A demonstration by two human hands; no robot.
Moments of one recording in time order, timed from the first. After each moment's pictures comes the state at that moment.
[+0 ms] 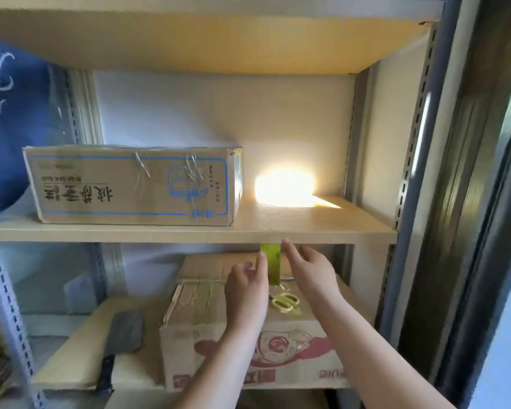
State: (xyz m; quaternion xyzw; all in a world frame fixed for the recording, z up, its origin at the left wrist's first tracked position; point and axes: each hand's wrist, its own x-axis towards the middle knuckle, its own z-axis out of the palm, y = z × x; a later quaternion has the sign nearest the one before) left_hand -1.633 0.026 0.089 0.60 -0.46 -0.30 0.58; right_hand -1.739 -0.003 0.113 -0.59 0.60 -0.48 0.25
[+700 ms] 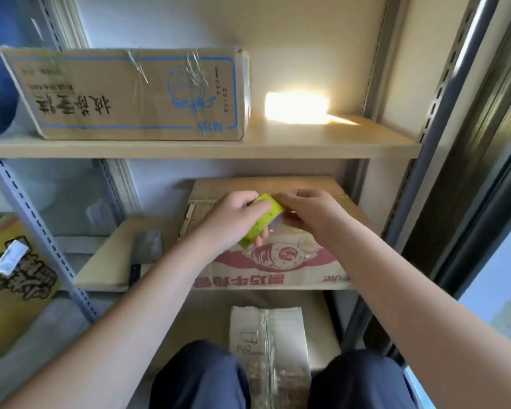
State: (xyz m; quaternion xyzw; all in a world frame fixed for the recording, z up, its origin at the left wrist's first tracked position) left_hand -1.575 0.073 0.107 0.51 -0.66 -0.37 0.41; right_hand -1.726 0.018 0.094 -0.53 0.49 -0.46 0.52
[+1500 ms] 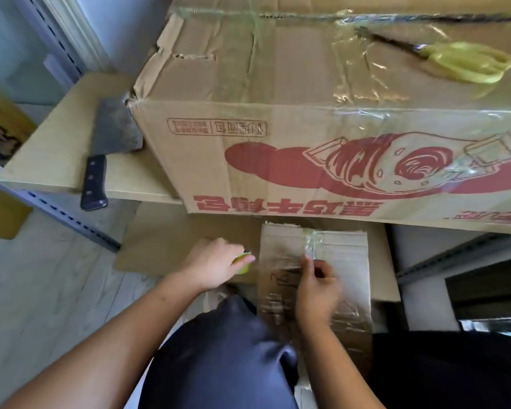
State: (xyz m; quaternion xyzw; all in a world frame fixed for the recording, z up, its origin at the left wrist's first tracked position) left_hand -1.453 -0.014 -0.282 0.62 -0.77 -0.14 -0.09; right_hand -1.644 0.007 -0.342 -0.30 0.75 -0.45 0.37
